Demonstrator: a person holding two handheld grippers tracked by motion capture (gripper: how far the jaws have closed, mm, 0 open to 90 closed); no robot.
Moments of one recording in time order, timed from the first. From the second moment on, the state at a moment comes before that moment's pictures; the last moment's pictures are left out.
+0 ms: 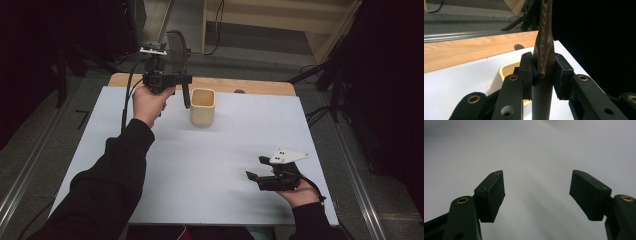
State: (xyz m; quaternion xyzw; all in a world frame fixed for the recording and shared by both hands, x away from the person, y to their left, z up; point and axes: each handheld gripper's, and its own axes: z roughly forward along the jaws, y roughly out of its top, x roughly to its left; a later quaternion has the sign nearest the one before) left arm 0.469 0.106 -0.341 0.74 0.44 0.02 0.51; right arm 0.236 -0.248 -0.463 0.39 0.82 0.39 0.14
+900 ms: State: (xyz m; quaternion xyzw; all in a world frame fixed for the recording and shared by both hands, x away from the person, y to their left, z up) left arm 0.490 0.086 -0.346 0.73 0.43 0.05 0.53; right arm 0.234 -0.246 -0.462 0.38 0.82 0.39 0.14
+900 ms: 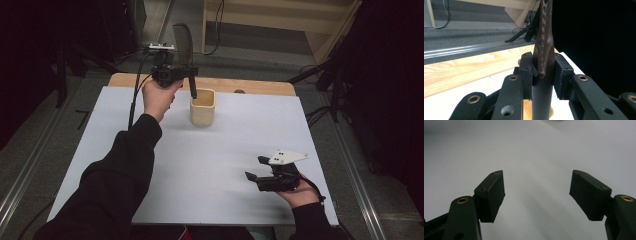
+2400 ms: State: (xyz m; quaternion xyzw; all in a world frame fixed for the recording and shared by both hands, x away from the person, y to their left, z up) left arm 0.501 0.063 -0.384 0.74 0.42 0.06 0.52; right arm 0.234 -0.247 -0.461 0.38 0.82 0.40 0.14
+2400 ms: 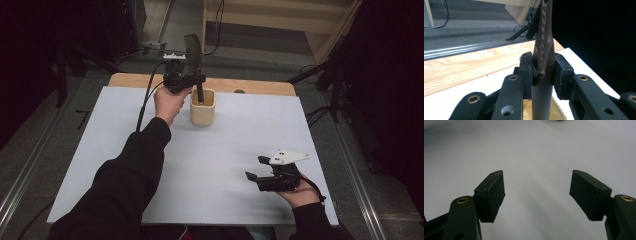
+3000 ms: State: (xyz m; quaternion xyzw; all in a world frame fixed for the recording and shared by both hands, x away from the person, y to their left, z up) left arm 0.502 0.055 -0.403 0.75 0.42 0.05 0.51; right arm 0.236 -0.246 -0.464 0.38 0.83 0.39 0.14
